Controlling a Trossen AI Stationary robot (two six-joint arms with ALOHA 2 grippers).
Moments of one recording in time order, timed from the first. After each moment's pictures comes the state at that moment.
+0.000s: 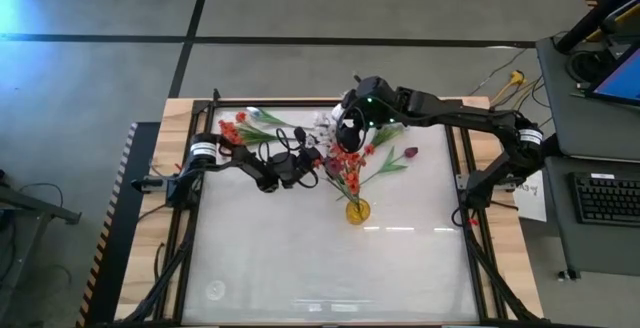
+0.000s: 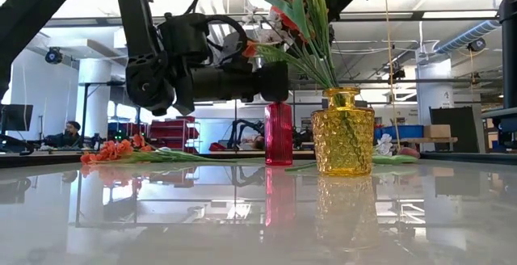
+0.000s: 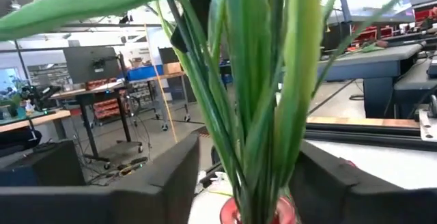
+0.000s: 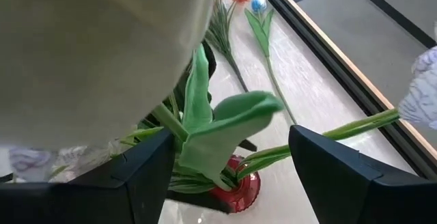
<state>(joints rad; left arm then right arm) 0.12 2.14 0.84 1.55 -0.54 0.27 -0.38 1.58 1.38 -0.47 -0.11 0.11</state>
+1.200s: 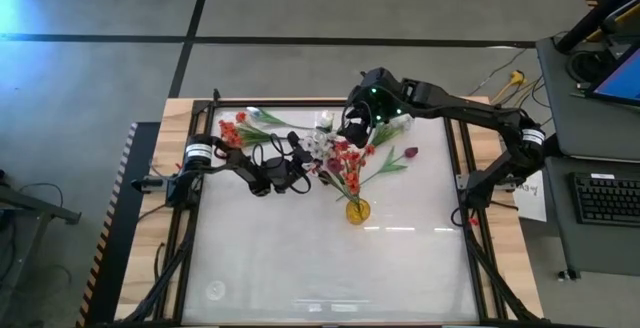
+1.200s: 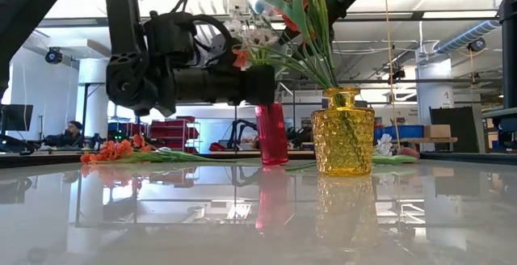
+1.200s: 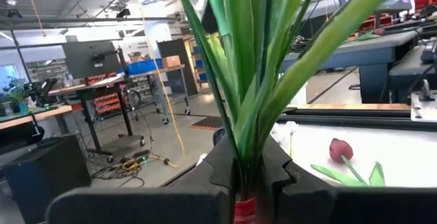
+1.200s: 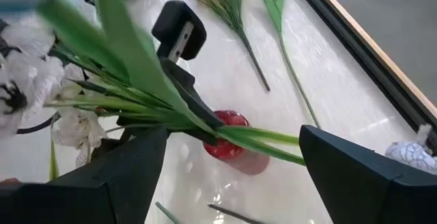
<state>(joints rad) 0.09 2.11 0.74 1.57 -0.58 0.27 -0.45 1.57 1.43 -0.63 -0.24 0.10</state>
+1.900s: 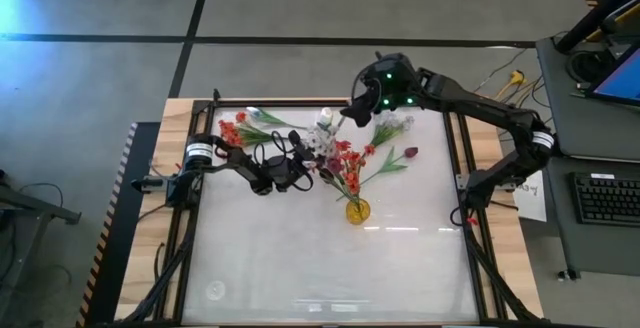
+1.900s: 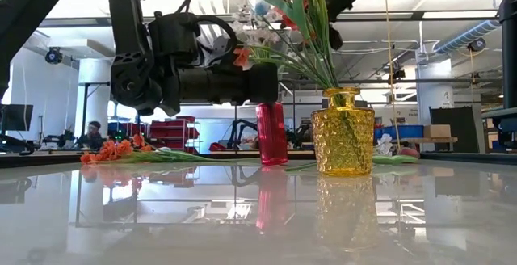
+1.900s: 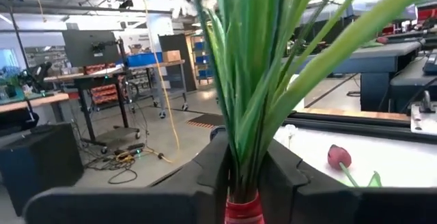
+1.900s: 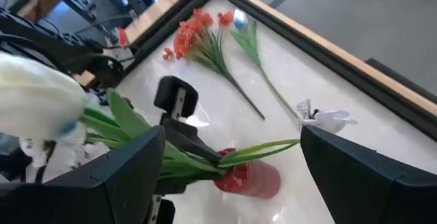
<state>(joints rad) 0.10 2.11 0.76 1.55 -0.58 0.20 -0.51 1.50 1.43 -0.55 -0.24 0.37</state>
